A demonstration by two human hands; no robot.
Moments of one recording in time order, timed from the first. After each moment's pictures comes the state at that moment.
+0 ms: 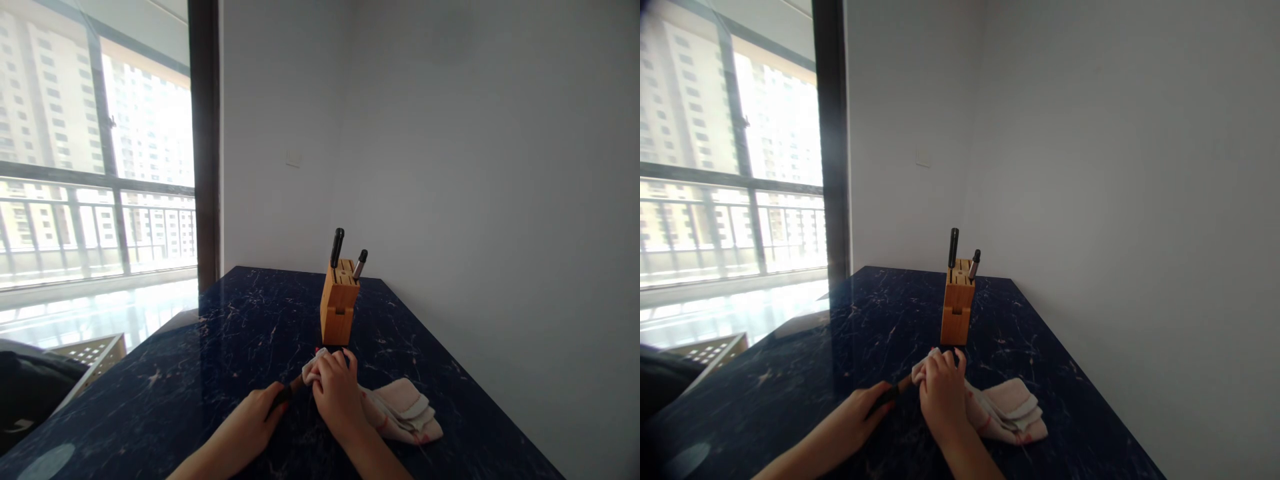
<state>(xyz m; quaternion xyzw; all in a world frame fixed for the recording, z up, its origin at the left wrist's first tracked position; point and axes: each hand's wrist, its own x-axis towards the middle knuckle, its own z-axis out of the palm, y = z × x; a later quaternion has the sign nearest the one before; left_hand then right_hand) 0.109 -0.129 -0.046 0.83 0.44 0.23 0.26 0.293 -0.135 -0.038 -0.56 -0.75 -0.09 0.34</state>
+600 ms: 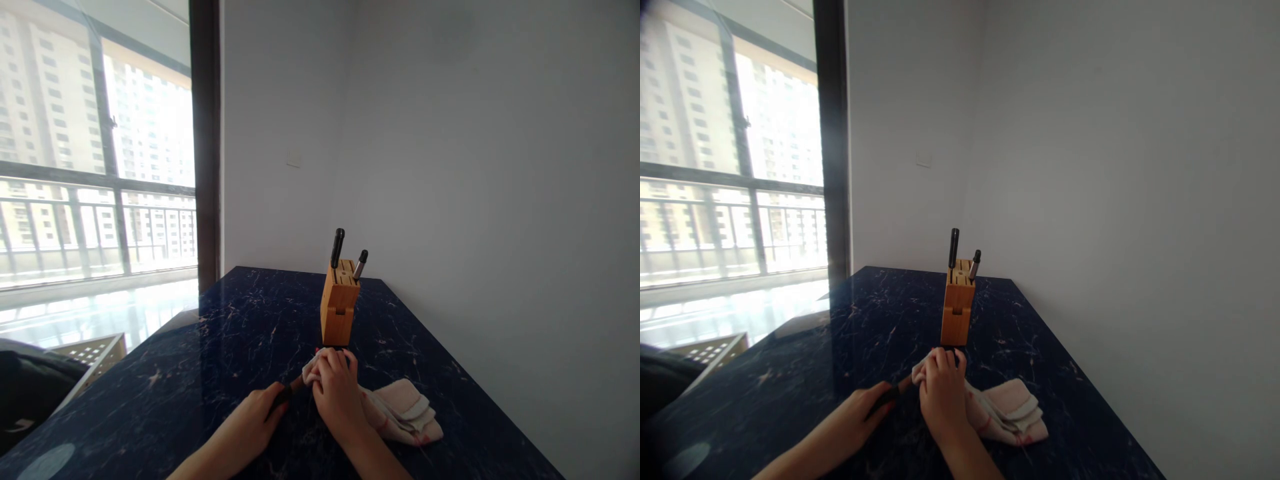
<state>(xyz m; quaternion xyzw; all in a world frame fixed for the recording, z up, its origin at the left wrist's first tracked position) 0.109 -0.128 -0.048 0.82 0.43 0.25 0.27 0.292 -0.133 -0.040 -0.56 -0.74 -0.11 0.35</state>
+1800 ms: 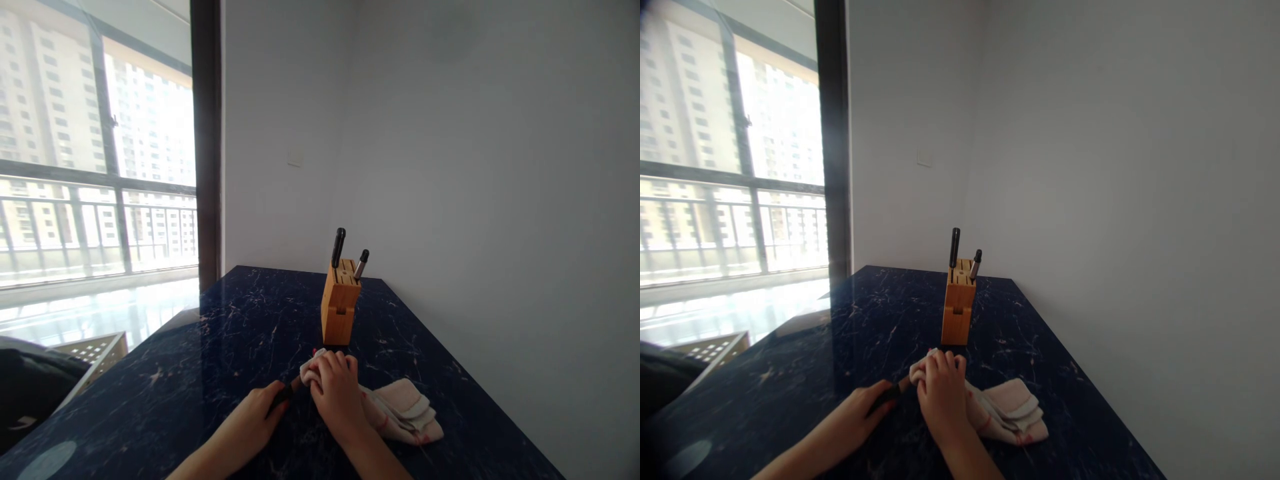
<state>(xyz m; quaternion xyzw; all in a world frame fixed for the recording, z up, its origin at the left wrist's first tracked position) 0.110 -0.131 -0.043 0.82 0.44 0.24 0.28 0.289 -0.136 -0.039 -0.57 -0.75 -0.12 0.31</state>
